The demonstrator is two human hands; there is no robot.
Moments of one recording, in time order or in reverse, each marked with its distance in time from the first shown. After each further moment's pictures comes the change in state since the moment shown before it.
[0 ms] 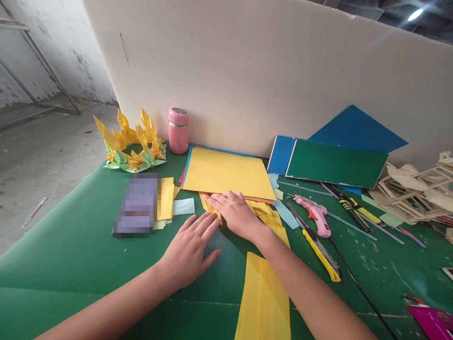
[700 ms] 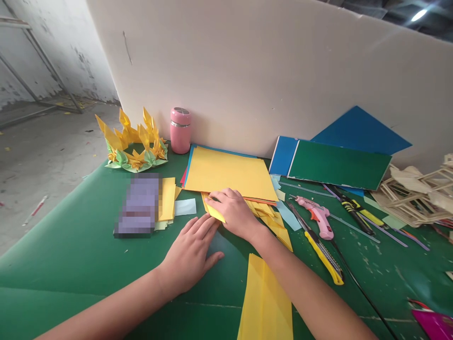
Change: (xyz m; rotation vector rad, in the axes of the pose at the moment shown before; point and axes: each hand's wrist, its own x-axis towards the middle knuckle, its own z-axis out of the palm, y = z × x) left_hand -0.001 0.000 0.003 0.103 0.075 0.043; right_hand 0.011 0.001 0.004 -0.001 0.150 -0.099
